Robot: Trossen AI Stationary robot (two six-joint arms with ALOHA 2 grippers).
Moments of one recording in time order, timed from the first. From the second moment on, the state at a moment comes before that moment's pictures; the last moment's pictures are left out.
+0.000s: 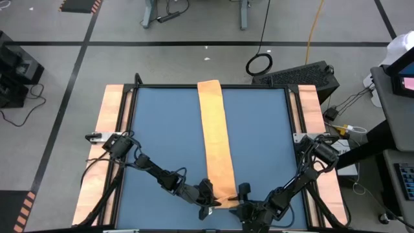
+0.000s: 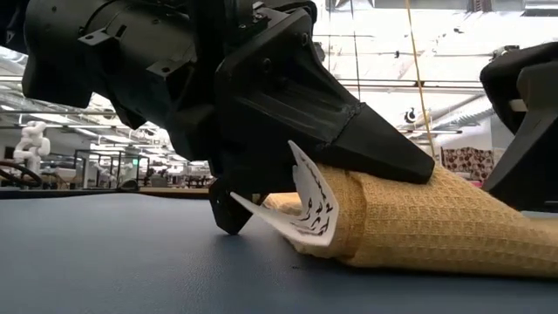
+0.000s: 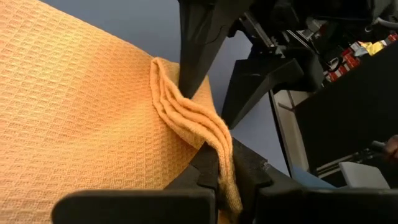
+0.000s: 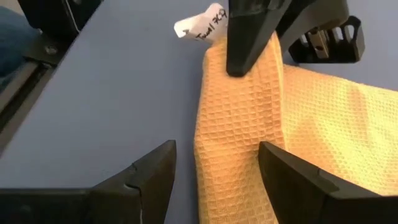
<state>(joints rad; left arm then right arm) -0.52 2.20 1.10 0.66 -0.17 -0.77 0.87 2.02 1.02 0.09 0.73 0.43</state>
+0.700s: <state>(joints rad) -0.54 2.20 1.09 0.64 -0.30 -0.72 0.80 2.02 1.03 -0.02 0.49 0.71</state>
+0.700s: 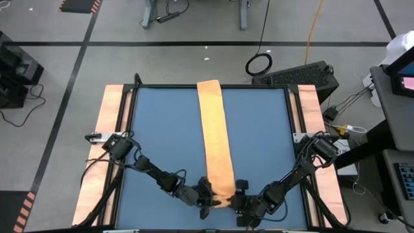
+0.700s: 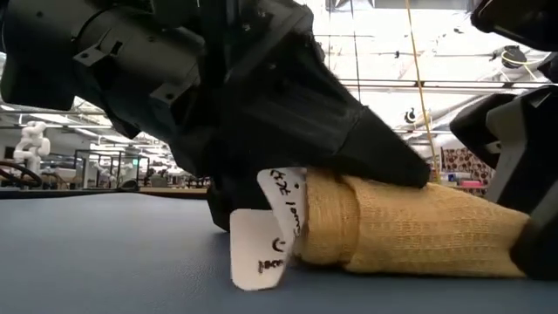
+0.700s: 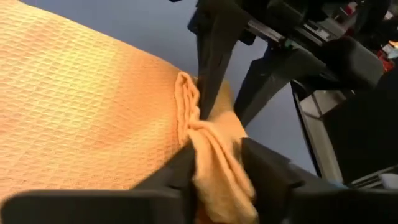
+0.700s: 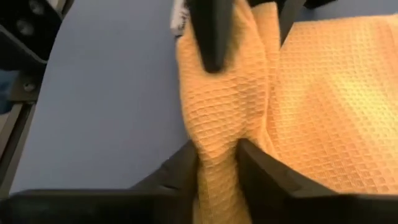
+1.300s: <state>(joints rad) -0.69 1.98 1.09 0.55 -0.56 -0.18 0.70 1.97 1.02 -0.03 0.25 0.92</state>
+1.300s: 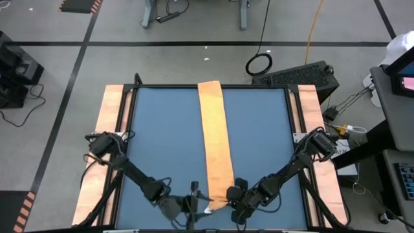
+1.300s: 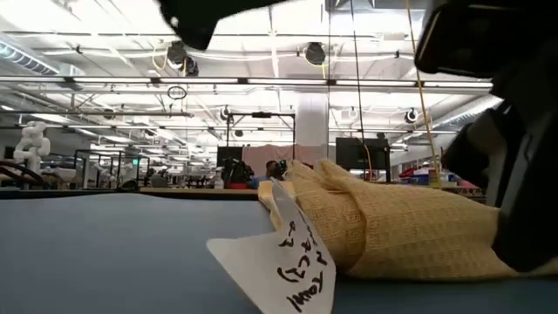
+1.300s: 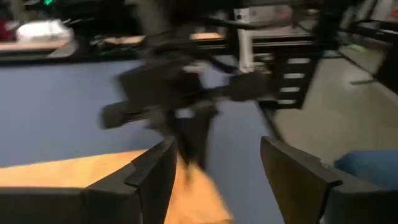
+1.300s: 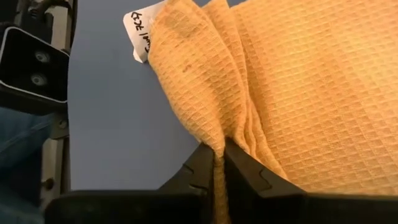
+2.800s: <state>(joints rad) -0.58 2.20 1.16 0.25 -0.57 -0.33 0.53 1.91 1.02 -0.02 0.07 0.97</state>
